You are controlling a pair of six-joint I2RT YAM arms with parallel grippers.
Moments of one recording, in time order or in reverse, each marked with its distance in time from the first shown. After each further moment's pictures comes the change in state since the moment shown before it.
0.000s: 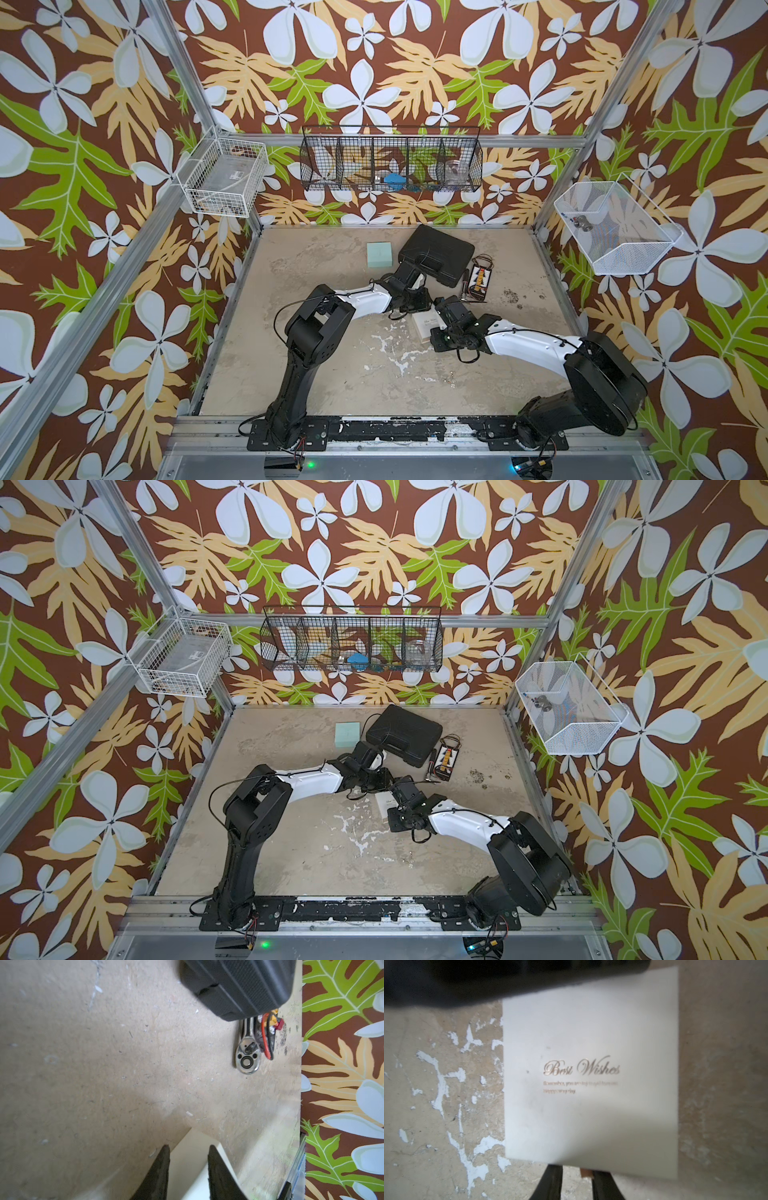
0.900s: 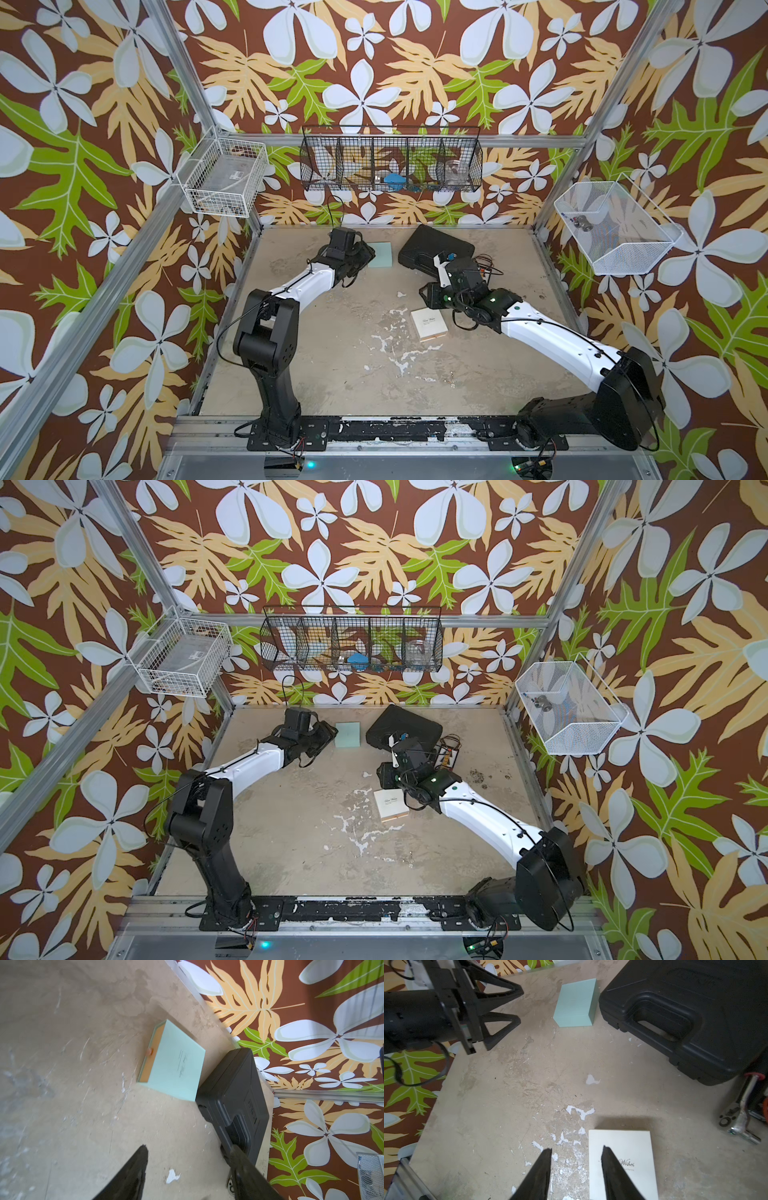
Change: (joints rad) left arm 0.416 -0.204 -0.032 0.011 -0.181 -0.222; right arm -0.063 -0.054 0.308 0.014 -0.012 0.042
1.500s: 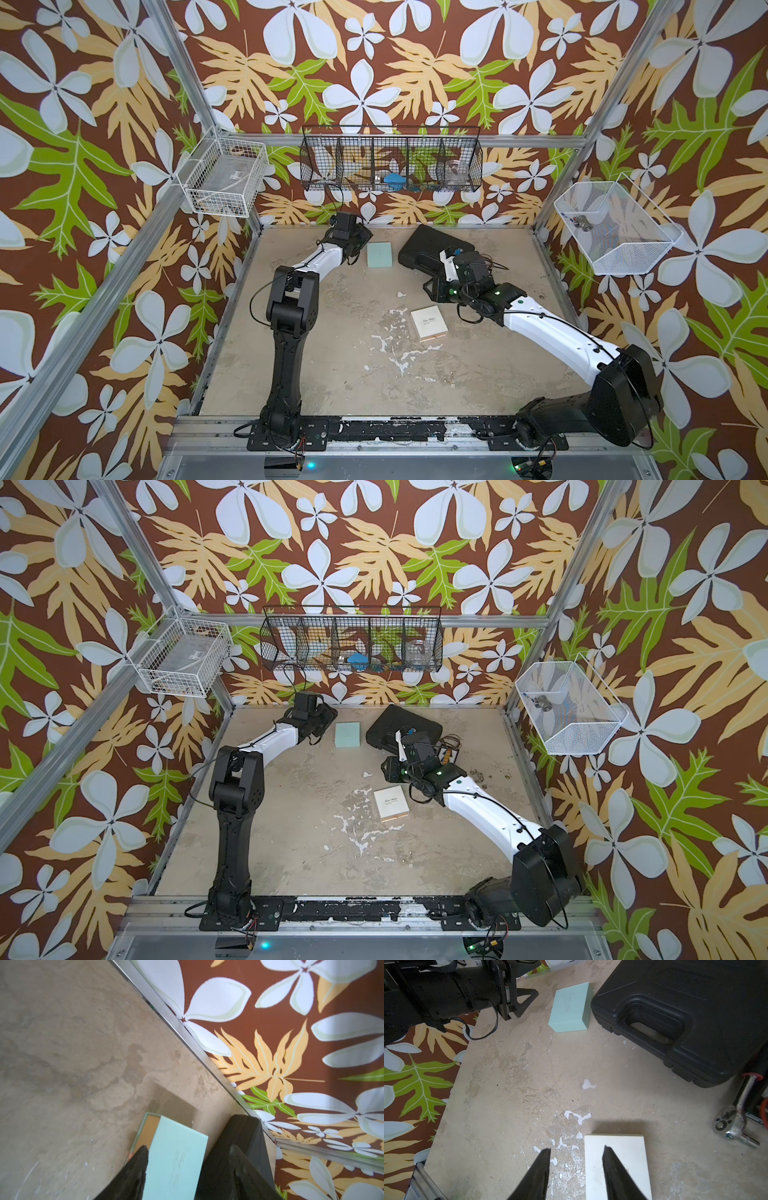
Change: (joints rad) left arm 0.054 0.407 0.452 -0.002 -0.077 -0.060; right arm -0.072 0.011 0.010 -0.002 -0.068 0.003
